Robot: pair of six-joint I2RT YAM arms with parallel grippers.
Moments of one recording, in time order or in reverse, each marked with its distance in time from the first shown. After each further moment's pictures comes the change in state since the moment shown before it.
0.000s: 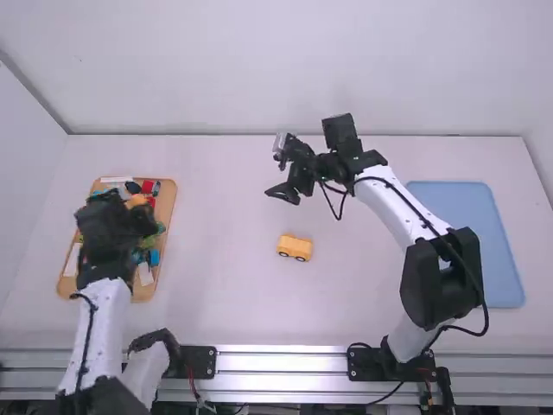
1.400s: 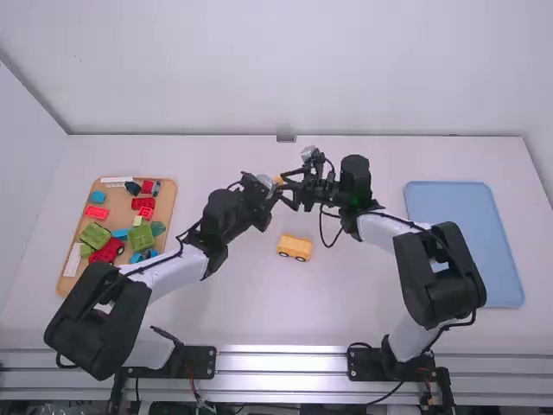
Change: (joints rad) left arm -0.762 0.541 0.062 0.751 -0.067 0.326; right arm -0.027 -0.001 -0.530 1.084 -0.053 0.958
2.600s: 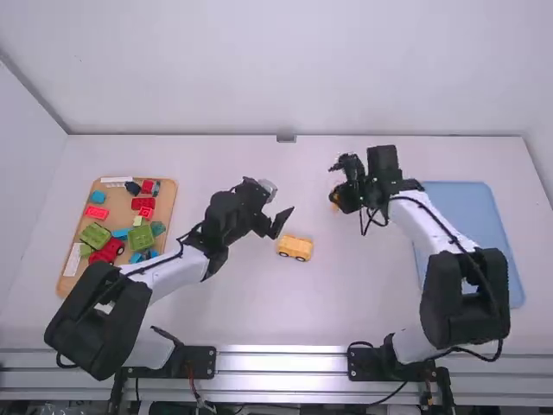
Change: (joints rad) left arm -0.003 0.001 -0.014 -0.075 0.015 -0.008; right arm -0.173 -0.140 0.247 -1.204 0.599 -0.616
